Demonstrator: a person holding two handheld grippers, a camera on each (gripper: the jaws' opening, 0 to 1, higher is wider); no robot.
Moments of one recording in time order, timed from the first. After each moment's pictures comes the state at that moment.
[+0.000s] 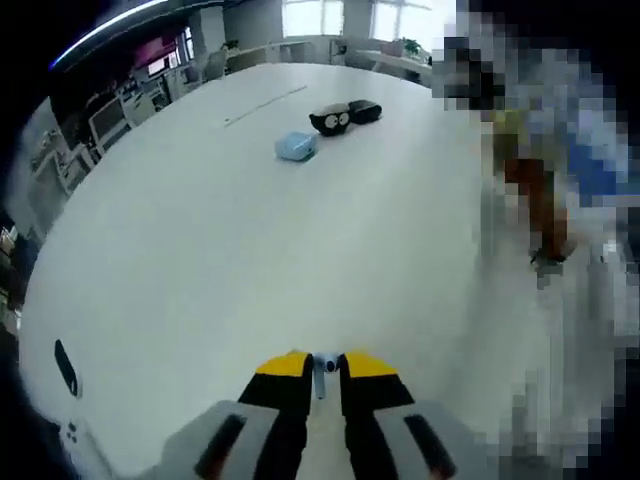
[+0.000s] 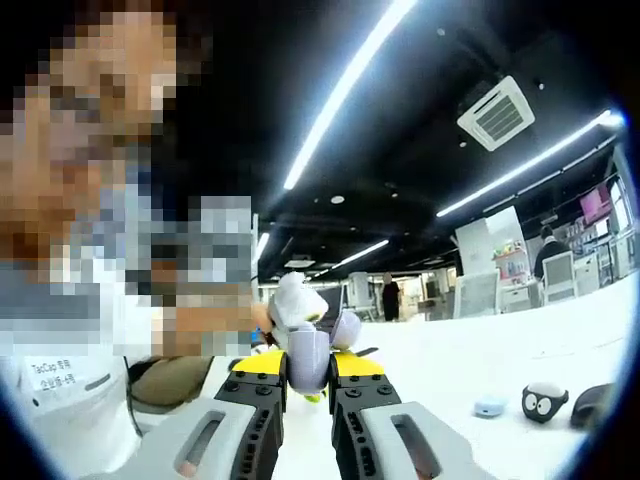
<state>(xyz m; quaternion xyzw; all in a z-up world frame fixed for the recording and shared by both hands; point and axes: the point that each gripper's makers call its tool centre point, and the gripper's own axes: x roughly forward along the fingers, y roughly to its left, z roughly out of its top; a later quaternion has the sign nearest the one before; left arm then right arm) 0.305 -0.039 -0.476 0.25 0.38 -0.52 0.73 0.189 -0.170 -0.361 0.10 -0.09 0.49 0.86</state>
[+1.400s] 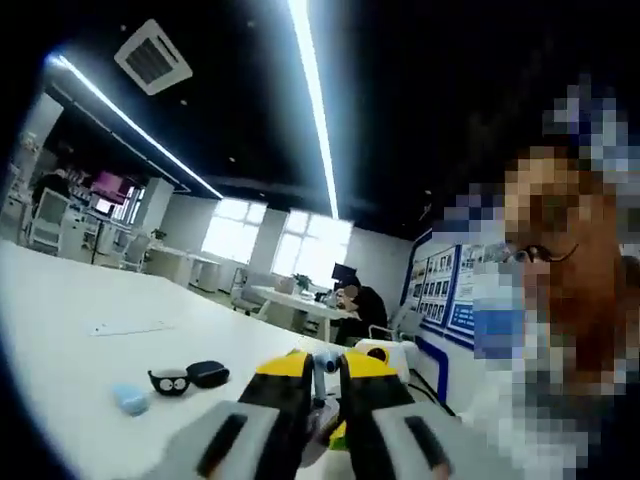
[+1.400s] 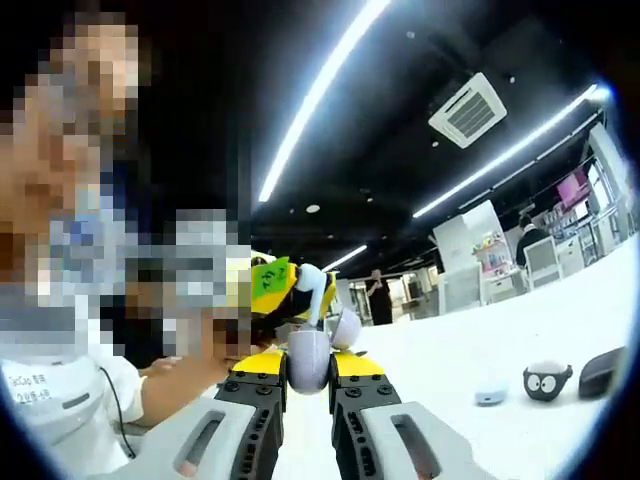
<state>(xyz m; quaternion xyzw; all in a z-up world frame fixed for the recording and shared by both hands) 0.214 -0.186 -0.321 -0.14 0.04 -0.71 0.69 0.201 -0.165 -0.362 0.15 -0.09 0.45 0.88</state>
